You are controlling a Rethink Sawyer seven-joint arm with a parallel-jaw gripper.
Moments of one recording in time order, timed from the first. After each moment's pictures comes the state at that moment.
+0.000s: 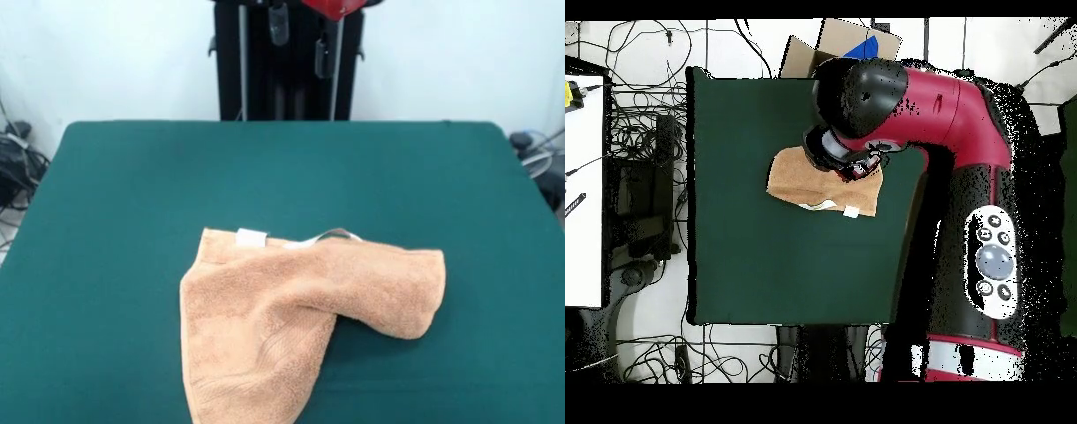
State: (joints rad) arm -0.31 -0.70 0.12 1.17 -0.11 1.41 2.36
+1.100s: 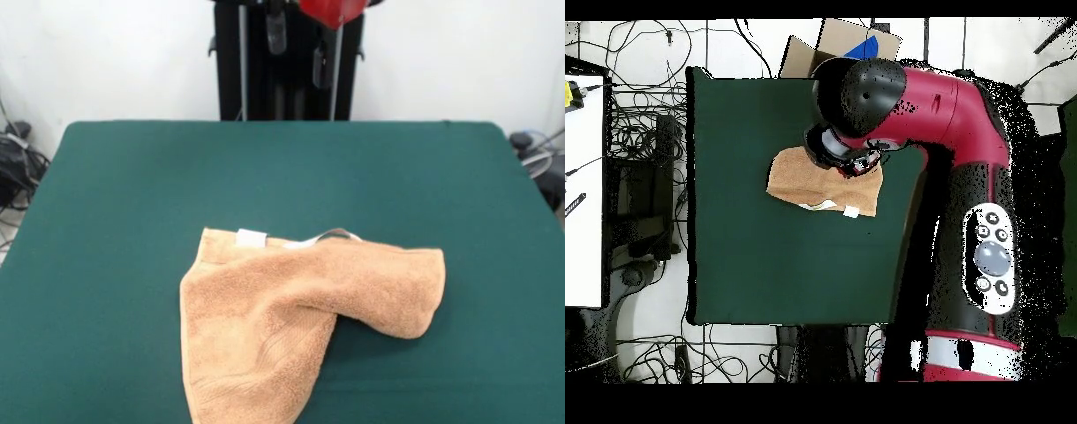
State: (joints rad) arm -0.31 -0.68 0.12 1.16 -0.11 1.37 2.36
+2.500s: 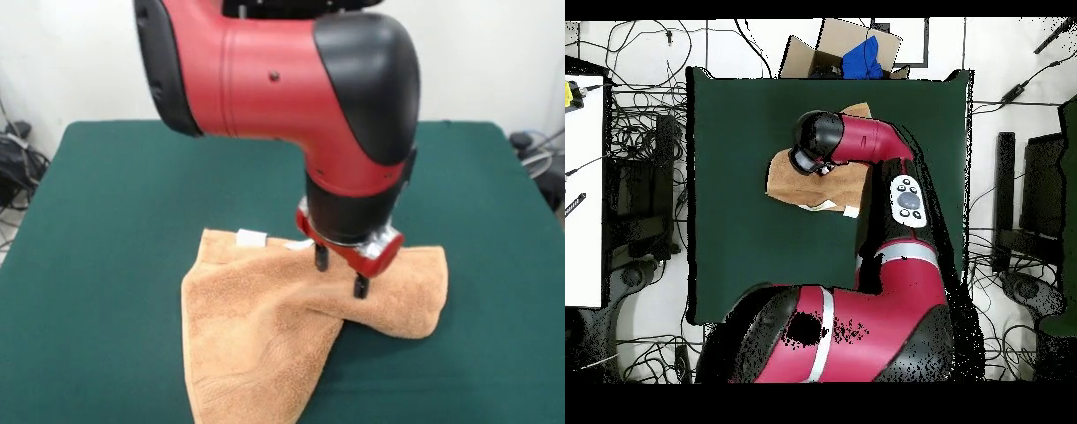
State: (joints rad) arm -0.24 -0.31 0.12 1.14 -0.11 0.92 2.36
